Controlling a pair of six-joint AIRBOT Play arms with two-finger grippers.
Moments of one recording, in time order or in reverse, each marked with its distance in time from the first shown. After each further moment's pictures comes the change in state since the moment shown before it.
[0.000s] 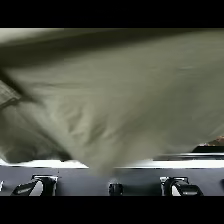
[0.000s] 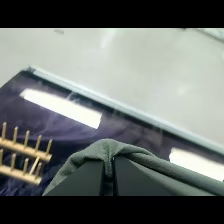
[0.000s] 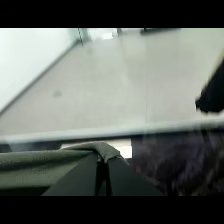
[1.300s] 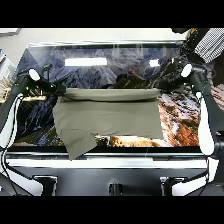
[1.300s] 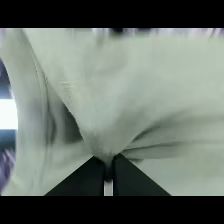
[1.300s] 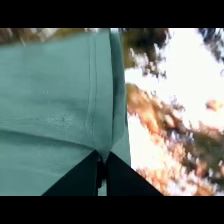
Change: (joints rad) left arm -0.244 -1.130 -0.148 -0.103 0.129 0.366; right arm -0.002 -1.035 -0.152 -0.042 0.047 -0.066
